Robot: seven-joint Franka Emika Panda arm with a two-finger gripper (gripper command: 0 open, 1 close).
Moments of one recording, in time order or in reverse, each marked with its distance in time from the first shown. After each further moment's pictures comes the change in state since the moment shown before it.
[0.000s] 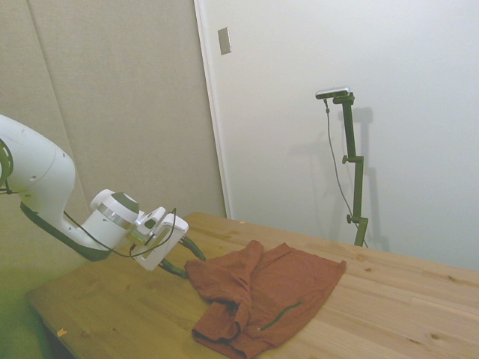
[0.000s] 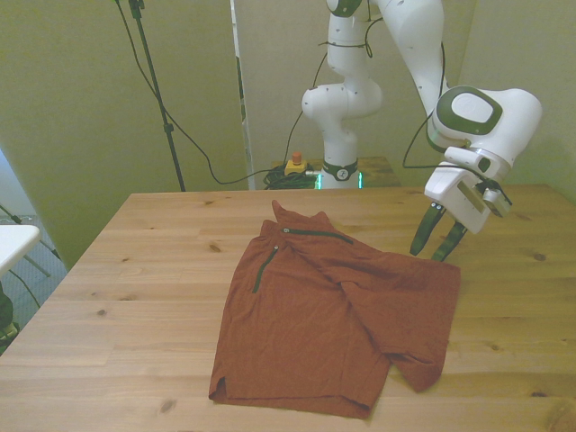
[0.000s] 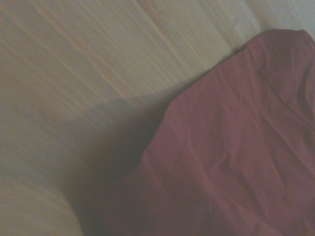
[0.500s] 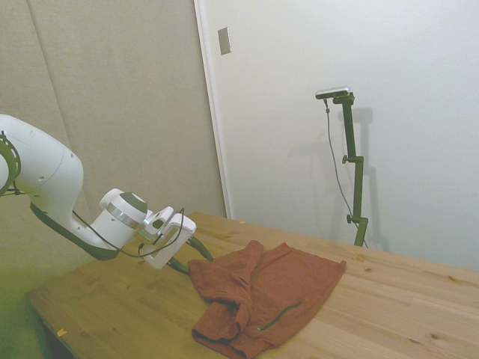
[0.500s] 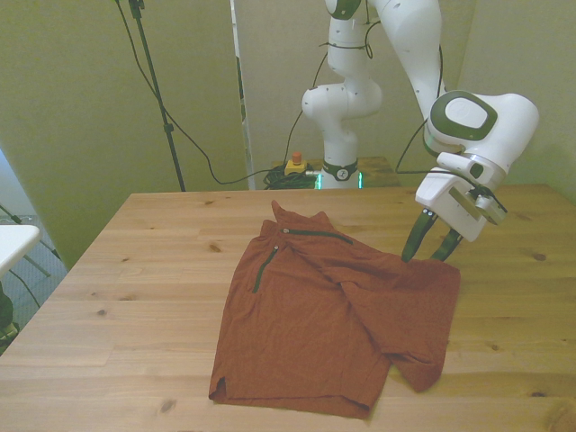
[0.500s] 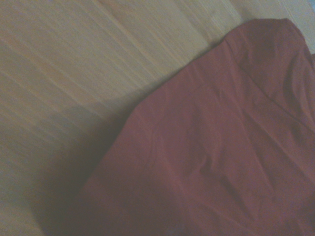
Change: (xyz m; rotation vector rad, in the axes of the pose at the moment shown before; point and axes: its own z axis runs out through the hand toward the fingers) arm 0.010 0.007 0.016 -0.012 -0.007 0.053
